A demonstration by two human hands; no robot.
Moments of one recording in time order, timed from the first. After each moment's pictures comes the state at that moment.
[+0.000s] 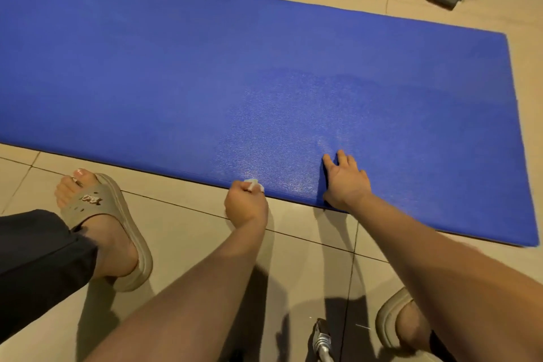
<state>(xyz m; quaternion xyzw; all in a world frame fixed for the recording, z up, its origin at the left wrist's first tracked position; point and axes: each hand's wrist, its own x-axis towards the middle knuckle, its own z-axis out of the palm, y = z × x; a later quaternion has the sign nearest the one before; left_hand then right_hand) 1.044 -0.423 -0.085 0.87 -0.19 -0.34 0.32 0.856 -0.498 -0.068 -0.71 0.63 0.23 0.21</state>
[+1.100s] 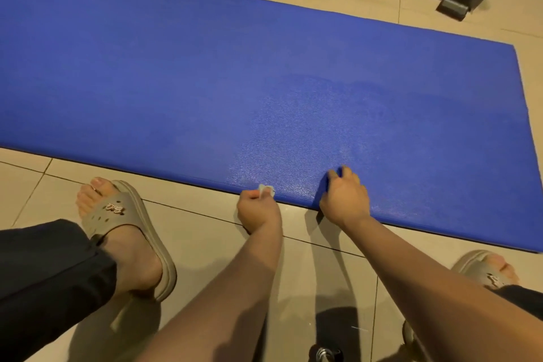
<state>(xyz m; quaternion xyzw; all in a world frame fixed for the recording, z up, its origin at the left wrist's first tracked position) 1.075 -0.434 -0.093 0.82 0.00 -0.38 0.42 0.924 -0.471 -0.063 -0.67 0.70 0.11 0.21</state>
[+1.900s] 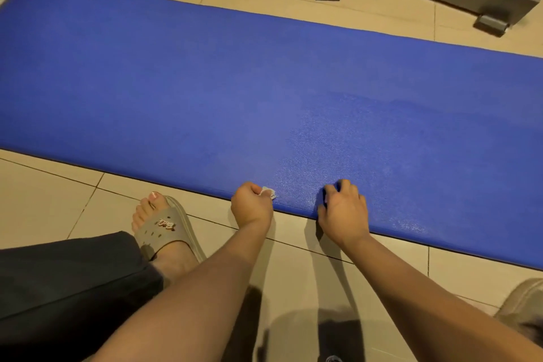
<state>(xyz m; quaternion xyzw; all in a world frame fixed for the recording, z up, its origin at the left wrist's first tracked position) 1.200 -0.458 -0.084 0.86 -0.24 -0.35 0.27 1.018 -0.464 -0.069 -0.72 0.67 0.05 0.17</state>
